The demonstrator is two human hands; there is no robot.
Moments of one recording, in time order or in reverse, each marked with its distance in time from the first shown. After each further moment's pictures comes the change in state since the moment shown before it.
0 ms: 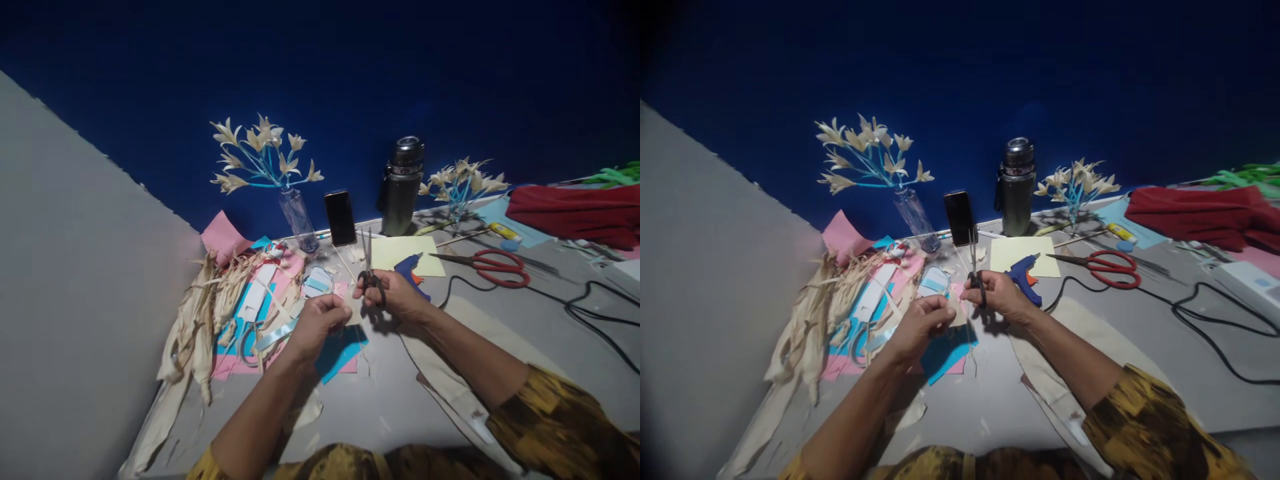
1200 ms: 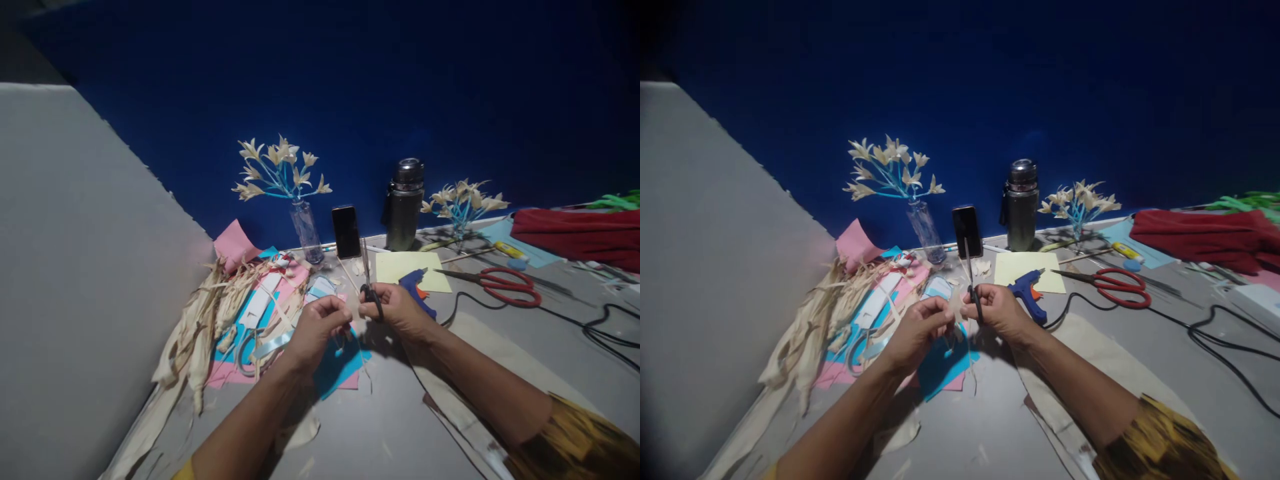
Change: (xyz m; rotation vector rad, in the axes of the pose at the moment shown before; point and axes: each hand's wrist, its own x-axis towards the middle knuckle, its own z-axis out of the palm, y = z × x) left_hand -0.006 0.004 0.003 -0.141 0.010 0.117; right_hand -0.011 -0.003 0.018 -0.076 0.062 -0.051
